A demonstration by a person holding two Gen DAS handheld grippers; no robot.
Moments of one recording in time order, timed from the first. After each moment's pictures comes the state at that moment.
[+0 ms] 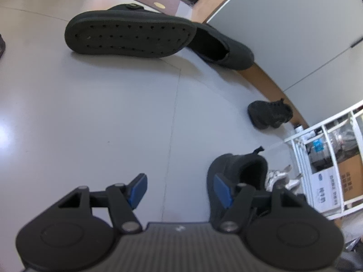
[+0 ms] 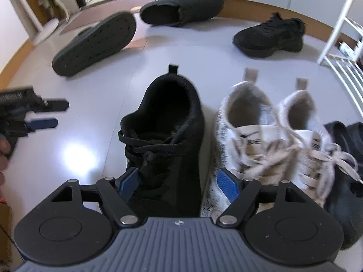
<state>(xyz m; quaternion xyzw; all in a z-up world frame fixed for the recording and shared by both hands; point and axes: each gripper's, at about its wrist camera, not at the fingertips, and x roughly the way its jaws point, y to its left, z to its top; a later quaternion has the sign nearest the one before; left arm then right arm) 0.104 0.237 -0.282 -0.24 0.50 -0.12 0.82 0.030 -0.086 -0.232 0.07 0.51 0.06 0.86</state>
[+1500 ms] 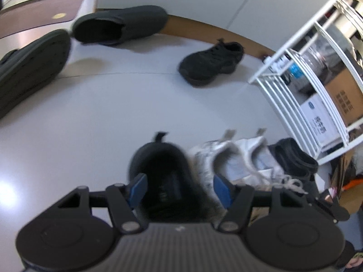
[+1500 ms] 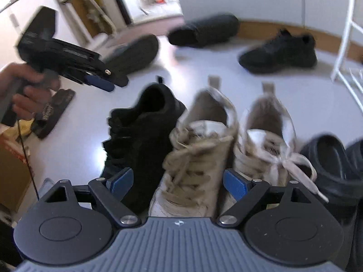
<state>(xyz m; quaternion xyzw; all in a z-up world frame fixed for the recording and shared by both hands) 0.143 0.039 -0.224 -0.05 0.54 -0.25 0.80 -0.006 -0.220 -0.237 0.08 0.44 0.19 0.87</state>
